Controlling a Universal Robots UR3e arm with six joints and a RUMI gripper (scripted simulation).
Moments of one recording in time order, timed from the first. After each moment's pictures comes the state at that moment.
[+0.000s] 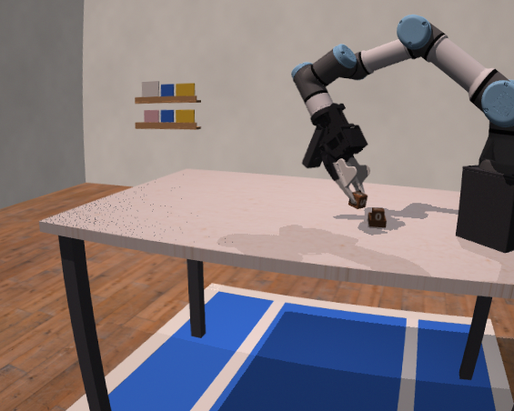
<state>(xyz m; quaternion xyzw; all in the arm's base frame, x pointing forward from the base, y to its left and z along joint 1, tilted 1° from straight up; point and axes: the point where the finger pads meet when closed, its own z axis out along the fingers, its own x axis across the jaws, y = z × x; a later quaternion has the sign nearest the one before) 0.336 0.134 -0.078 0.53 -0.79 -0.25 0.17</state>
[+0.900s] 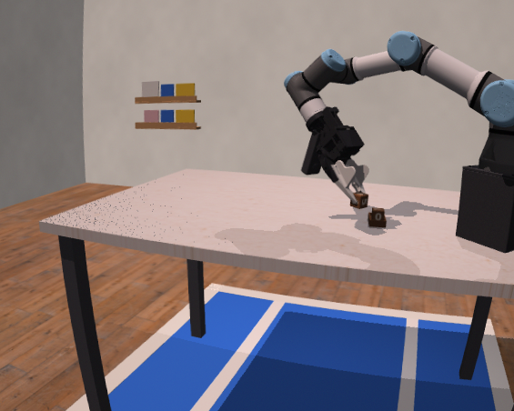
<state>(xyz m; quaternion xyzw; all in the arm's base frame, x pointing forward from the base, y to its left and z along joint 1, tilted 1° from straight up) 0.333 0.134 -0.079 0.52 -0.77 -0.29 0.20</state>
